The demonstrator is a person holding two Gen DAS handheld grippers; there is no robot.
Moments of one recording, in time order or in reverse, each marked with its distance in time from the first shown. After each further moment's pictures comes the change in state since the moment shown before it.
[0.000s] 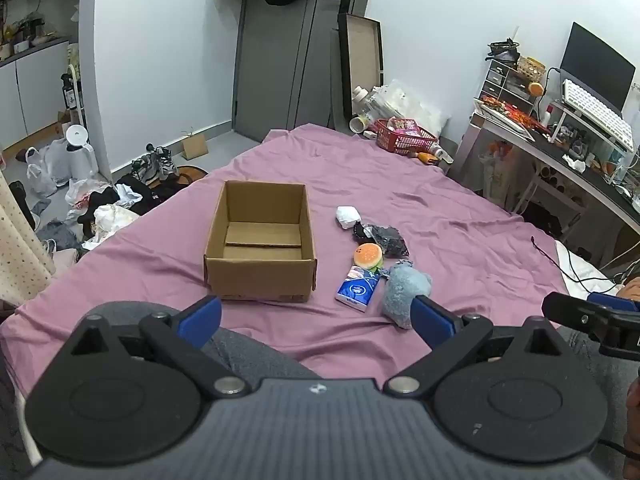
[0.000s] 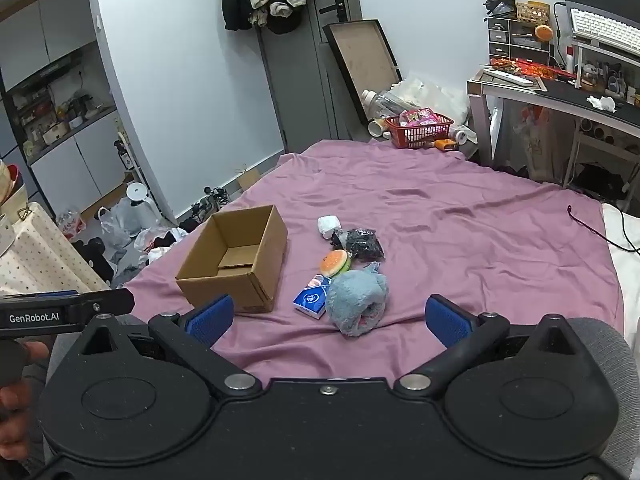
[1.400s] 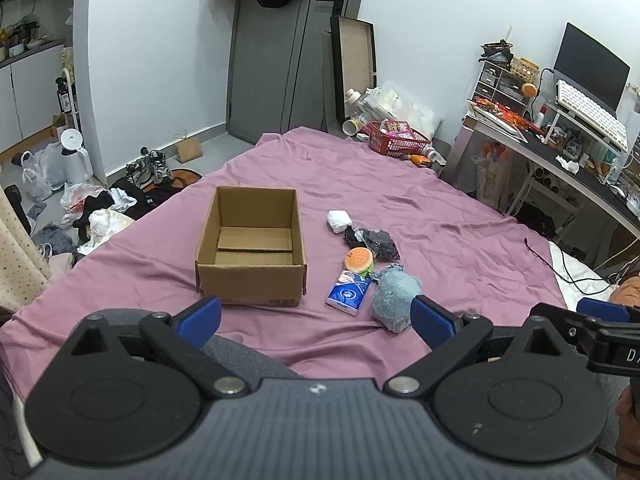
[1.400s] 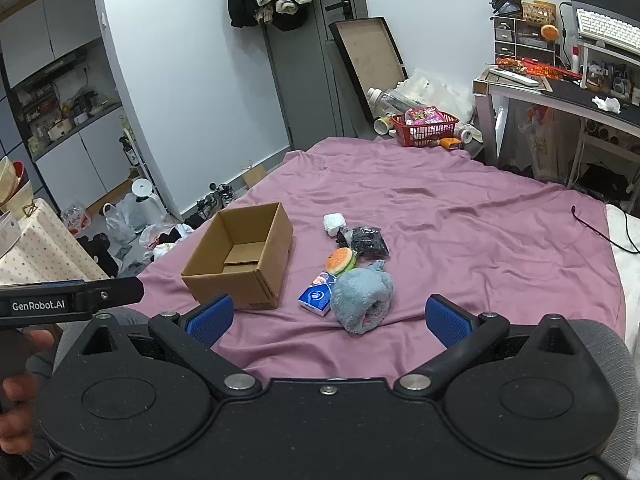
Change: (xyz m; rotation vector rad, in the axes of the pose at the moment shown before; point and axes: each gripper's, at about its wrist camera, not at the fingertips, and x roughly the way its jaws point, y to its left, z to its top) left arm 0.000 -0.008 0.007 0.011 0.006 -0.008; right arm -0.005 -0.001 0.003 -0.016 0.003 0.019
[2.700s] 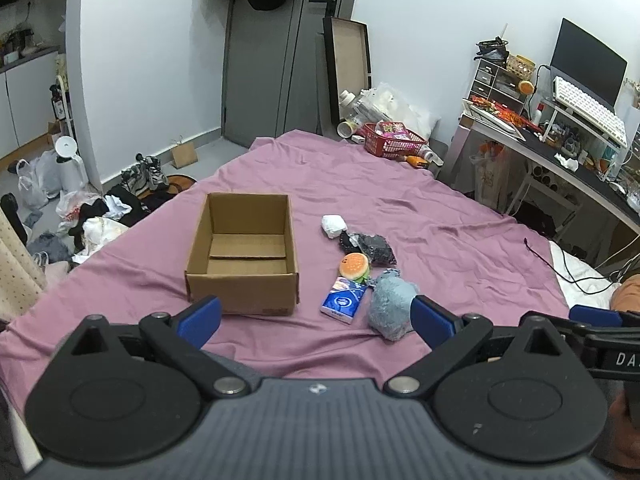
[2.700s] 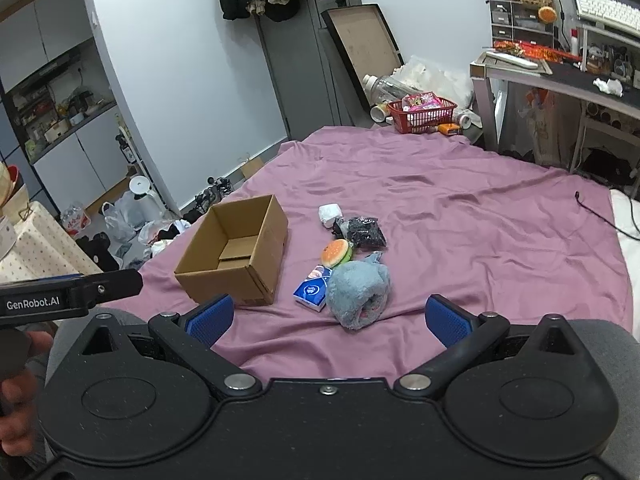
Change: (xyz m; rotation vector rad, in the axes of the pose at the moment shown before) left arm 0.015 -0.012 0.005 0.021 -0.008 -0.005; right arm 0.018 -0.013 0.003 0.037 0.037 0.018
